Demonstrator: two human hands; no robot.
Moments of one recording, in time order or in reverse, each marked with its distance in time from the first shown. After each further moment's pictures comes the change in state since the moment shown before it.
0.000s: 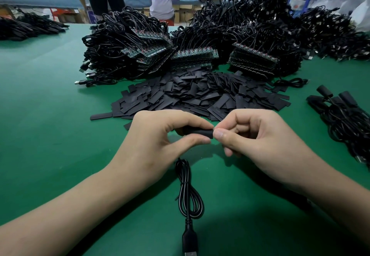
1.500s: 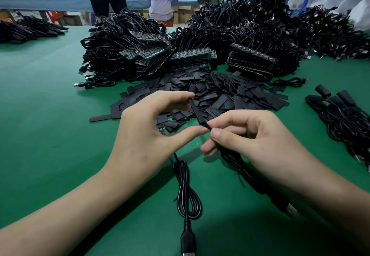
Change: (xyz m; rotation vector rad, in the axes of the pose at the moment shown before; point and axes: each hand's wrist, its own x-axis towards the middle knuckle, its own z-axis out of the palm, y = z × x) left_hand 0.004 -0.004 0.003 -0.041 0.156 -0.107; right_hand -0.004 -0.005 0.002 0.119 -0.033 0.042
